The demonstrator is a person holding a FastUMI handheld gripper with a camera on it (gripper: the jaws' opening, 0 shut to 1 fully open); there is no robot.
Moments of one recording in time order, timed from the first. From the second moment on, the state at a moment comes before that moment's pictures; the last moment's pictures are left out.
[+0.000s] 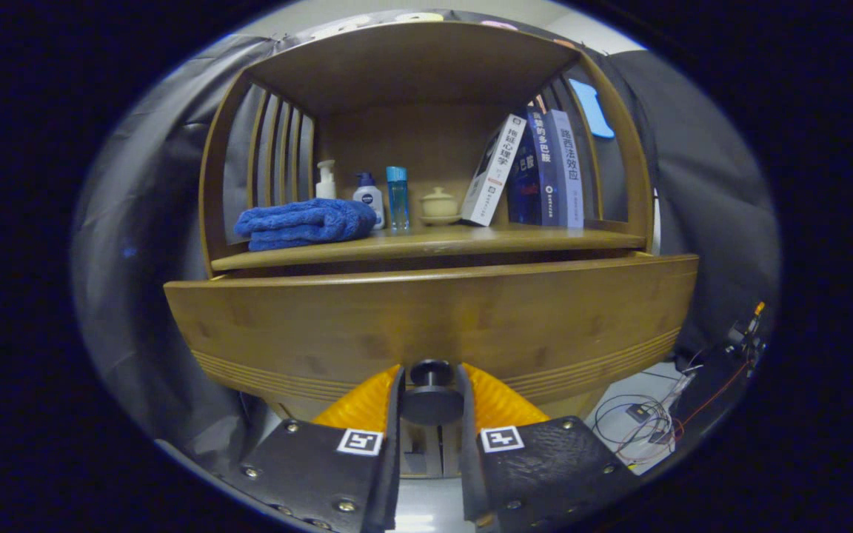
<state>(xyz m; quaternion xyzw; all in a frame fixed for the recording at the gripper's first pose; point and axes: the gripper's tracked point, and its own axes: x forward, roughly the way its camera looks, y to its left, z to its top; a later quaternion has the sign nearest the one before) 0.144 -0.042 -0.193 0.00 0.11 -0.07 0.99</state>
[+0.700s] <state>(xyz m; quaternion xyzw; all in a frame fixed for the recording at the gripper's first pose) 0.071 -0.033 -0.200 -0.01 0.11 -0.08 0.99</state>
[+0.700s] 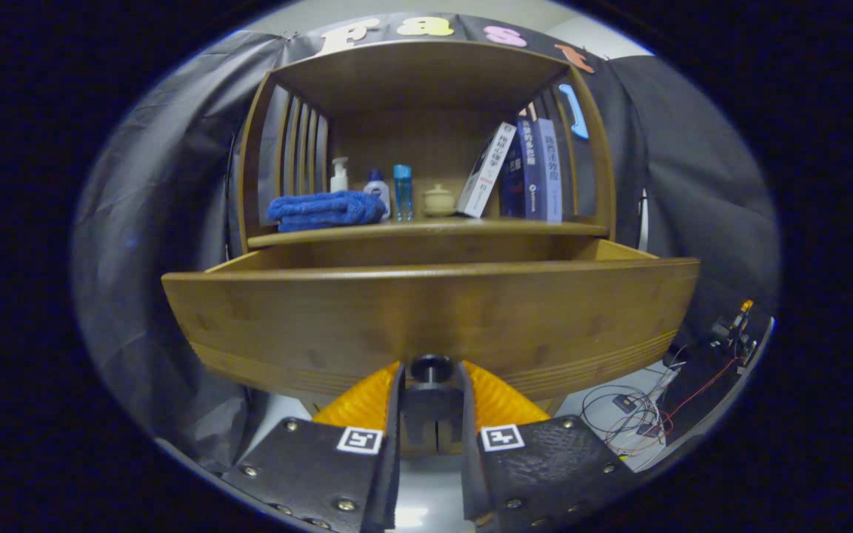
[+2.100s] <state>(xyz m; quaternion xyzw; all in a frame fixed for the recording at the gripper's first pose) 0.066 -0.024 -0.092 -0.04 0.07 -0.08 0.99</state>
